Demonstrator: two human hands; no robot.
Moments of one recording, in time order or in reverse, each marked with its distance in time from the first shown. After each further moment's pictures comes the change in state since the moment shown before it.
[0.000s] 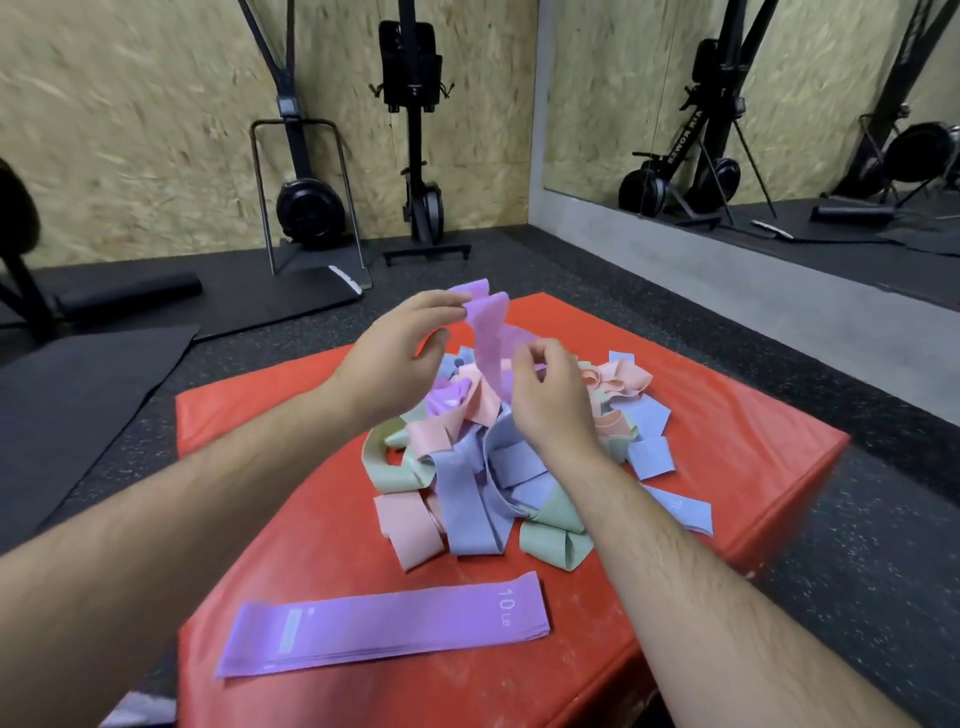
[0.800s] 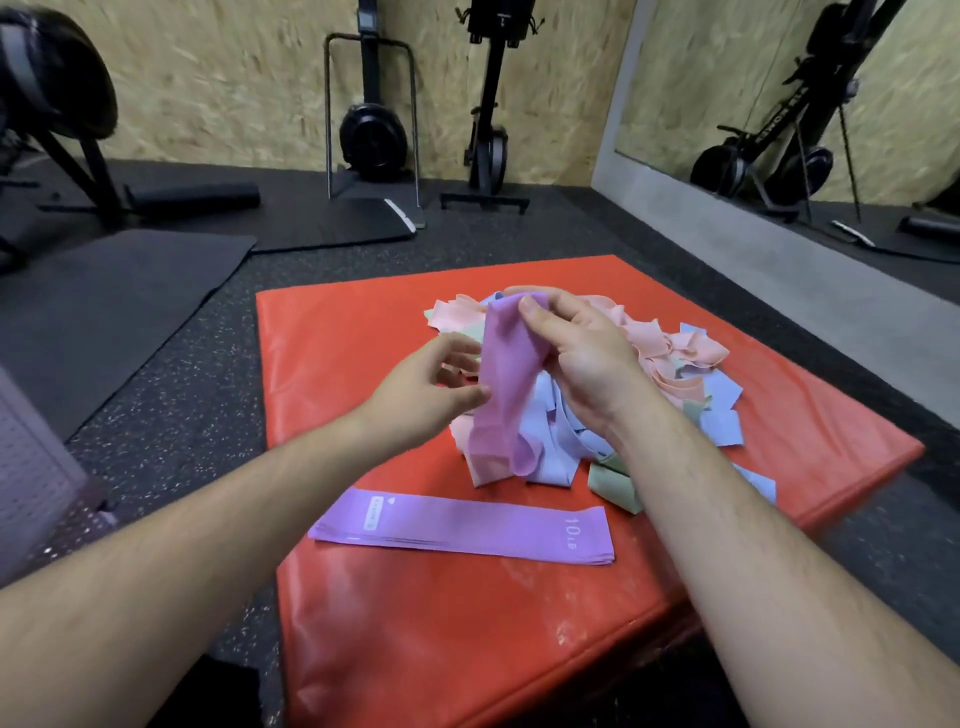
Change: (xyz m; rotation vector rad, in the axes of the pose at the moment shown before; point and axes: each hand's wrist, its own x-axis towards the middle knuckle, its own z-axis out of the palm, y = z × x) left_hand -0.132 -0.010 -0.011 -0.552 -0.082 -0.627; right_hand -0.050 -0.054 0.035 0.543 -0.536 0.160
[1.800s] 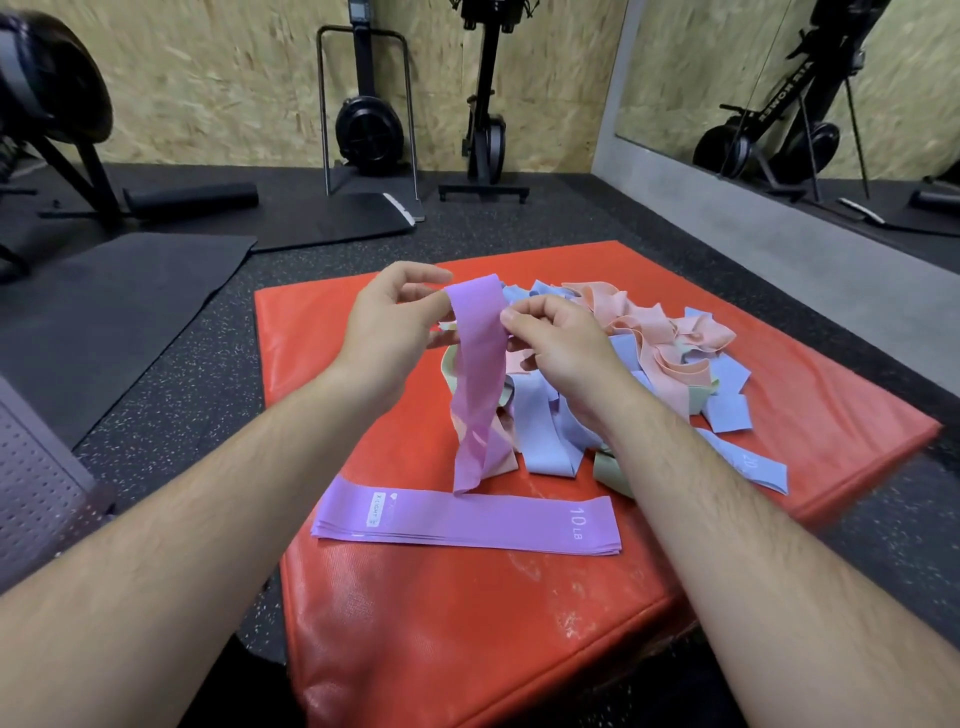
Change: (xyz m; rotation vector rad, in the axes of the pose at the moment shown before) left_hand 0.017 0.033 -0.018 -0.455 0.330 -0.051; right_hand 0.002 0.010 0.010 -0.279 0.096 0.073
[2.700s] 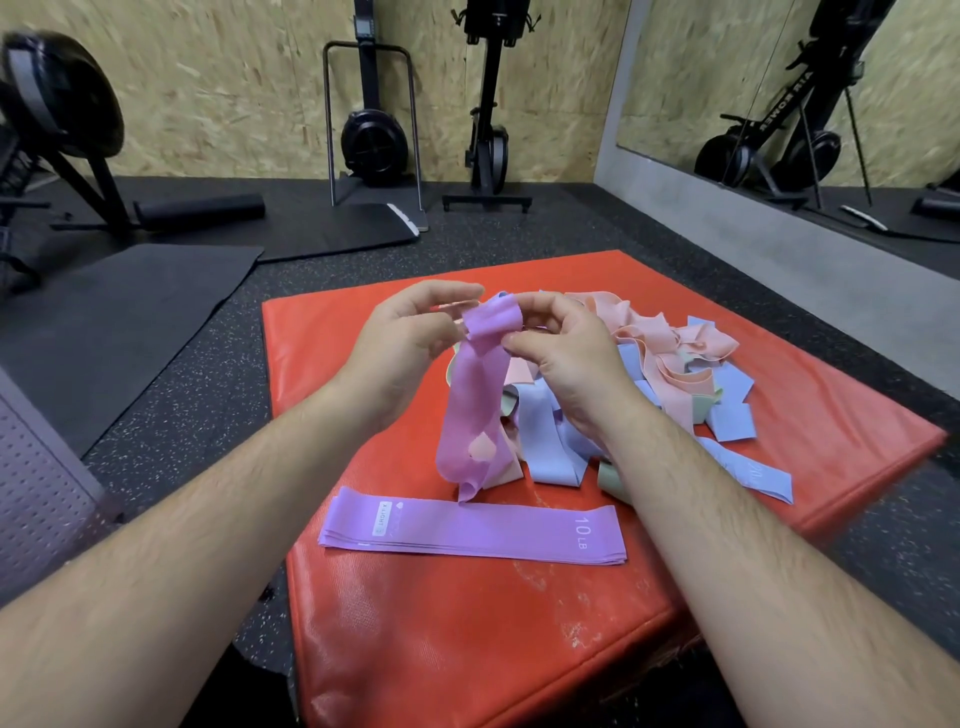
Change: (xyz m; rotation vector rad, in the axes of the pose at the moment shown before) left_hand -0.002 -0.002 -0.007 -0.087 -0.238 0.032; right_hand -0.005 -0.004 0.002 0.121 0.034 -0.100
